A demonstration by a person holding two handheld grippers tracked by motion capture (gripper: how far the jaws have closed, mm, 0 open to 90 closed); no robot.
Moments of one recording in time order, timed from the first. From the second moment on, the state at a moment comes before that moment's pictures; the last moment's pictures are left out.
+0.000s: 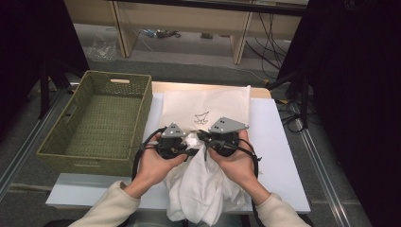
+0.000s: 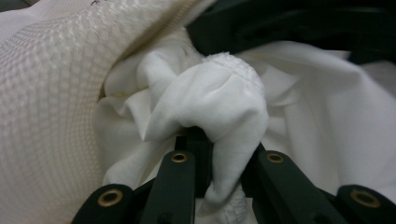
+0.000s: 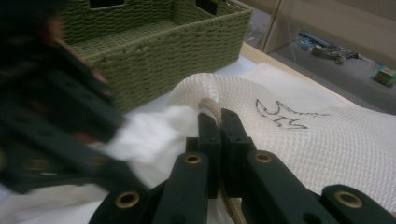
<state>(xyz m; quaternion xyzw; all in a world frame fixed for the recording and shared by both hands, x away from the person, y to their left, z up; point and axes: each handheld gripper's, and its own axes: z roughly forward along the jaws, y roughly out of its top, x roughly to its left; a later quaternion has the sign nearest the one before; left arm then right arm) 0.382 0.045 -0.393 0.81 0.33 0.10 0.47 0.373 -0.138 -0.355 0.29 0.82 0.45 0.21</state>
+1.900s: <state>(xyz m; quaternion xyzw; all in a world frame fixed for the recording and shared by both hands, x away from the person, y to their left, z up) 0.390 0.037 -0.402 0.82 0.33 0.13 0.45 0.369 -0.134 -0.351 0.28 0.82 0.46 0.20</state>
